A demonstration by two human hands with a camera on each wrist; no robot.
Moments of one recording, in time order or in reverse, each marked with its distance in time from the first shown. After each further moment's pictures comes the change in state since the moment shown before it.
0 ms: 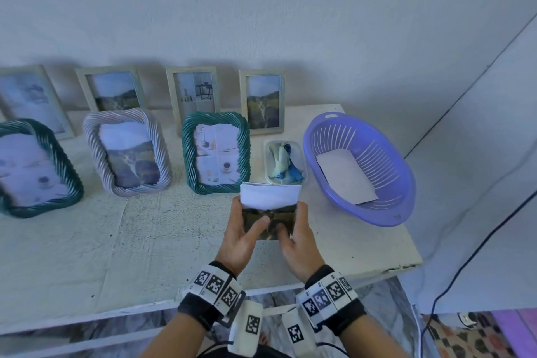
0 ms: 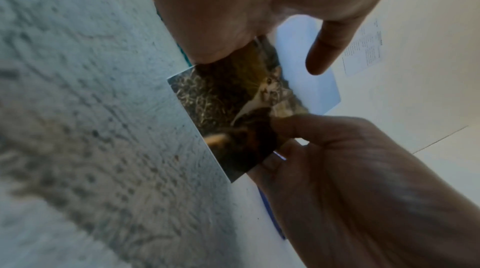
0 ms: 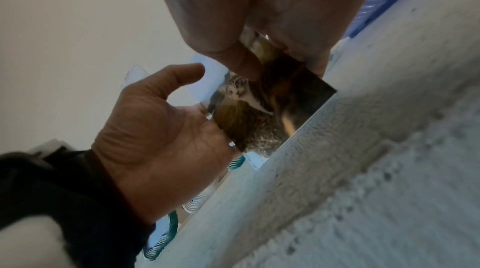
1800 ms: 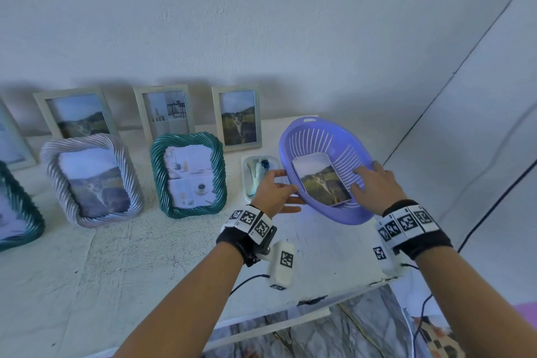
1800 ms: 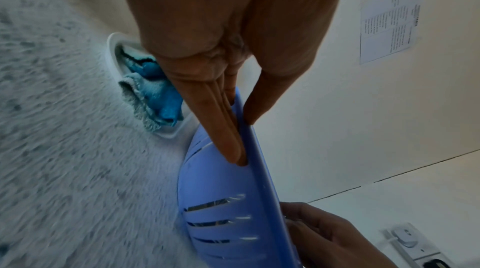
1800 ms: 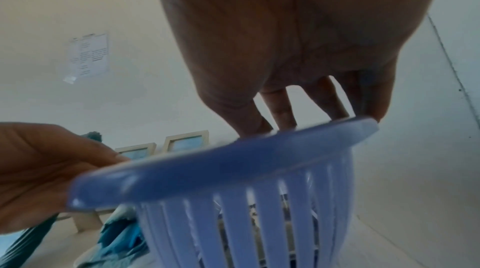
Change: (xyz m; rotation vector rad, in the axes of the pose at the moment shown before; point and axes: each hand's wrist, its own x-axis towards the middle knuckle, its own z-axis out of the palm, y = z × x) left_hand 0.119 0.030 0.097 0.036 -0.158 -0.426; right_hand 0.108 0.004 -0.196 -1.022 -0.049 0.323
